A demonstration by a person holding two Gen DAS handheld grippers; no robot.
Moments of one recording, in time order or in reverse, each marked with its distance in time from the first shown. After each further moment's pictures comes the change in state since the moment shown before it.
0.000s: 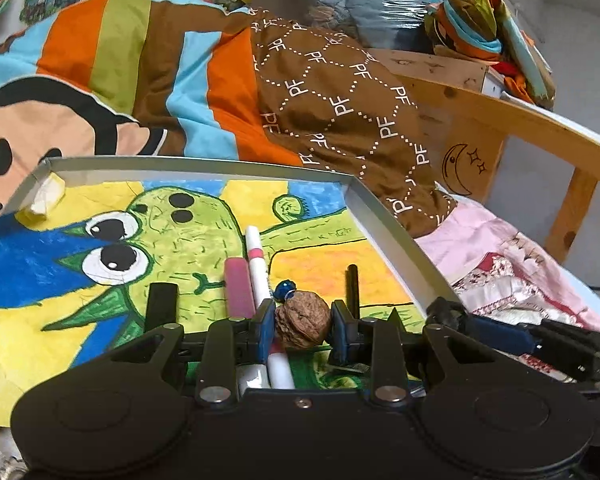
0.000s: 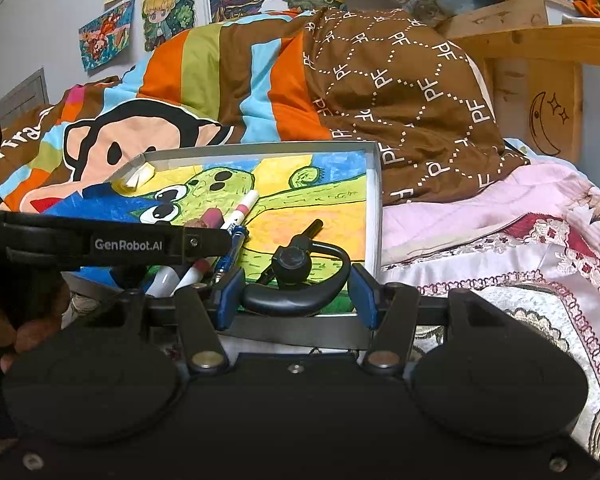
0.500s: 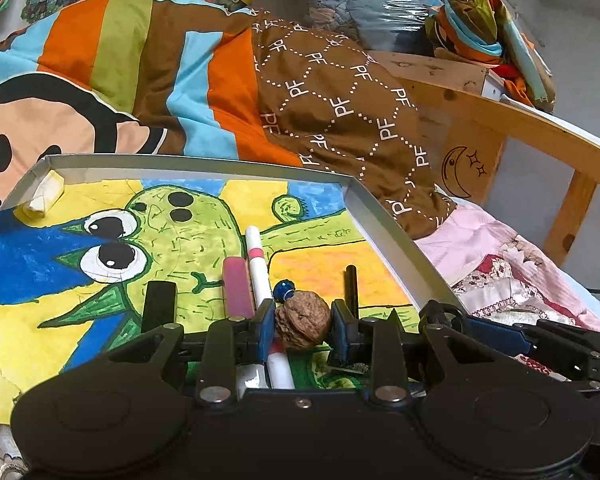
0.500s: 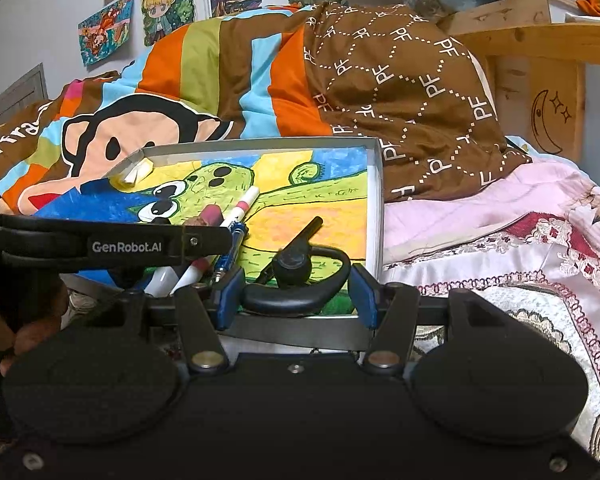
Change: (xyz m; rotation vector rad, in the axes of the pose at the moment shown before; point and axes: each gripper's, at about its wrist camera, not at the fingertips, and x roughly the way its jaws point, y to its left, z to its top) left arm 0.000 -0.001 -0.001 -0.003 -0.004 0.001; right arm 0.008 0.003 0.001 -0.001 0.014 -0.002
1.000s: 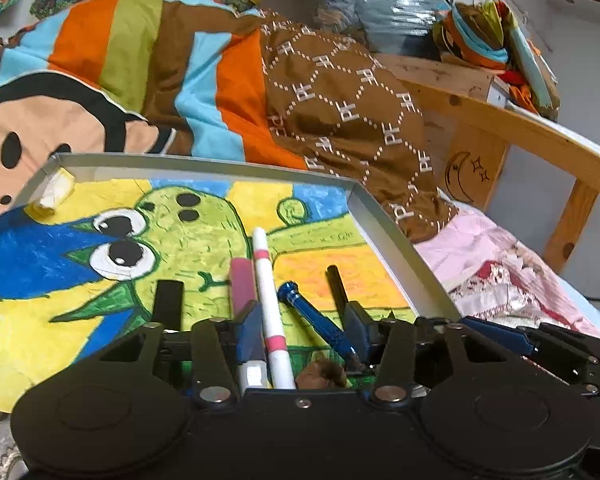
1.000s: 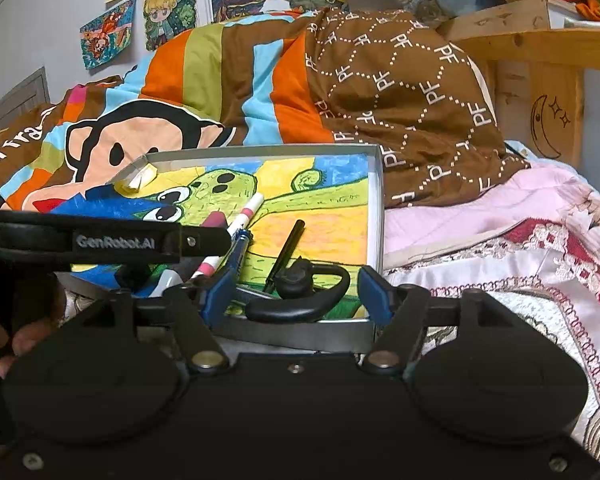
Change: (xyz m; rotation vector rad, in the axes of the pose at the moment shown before) left arm -0.012 0.000 0.003 -0.030 -0.008 0.016; right arm -0.008 0.003 0.002 0.000 -0.020 -0.002
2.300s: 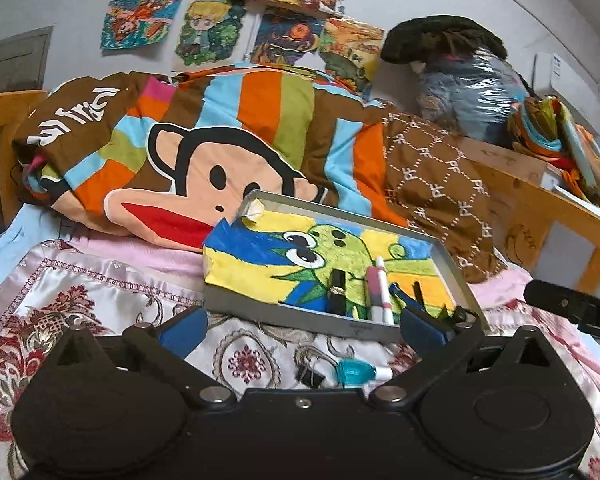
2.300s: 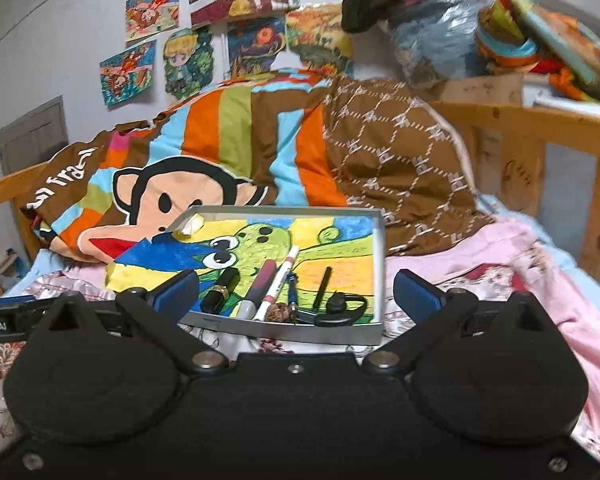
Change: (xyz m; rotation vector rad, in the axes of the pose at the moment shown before) left arm -0.218 0.020 -0.054 -0.144 -0.165 0.275; right arm -0.179 0.060 0.038 -0.015 -0.124 -0.031
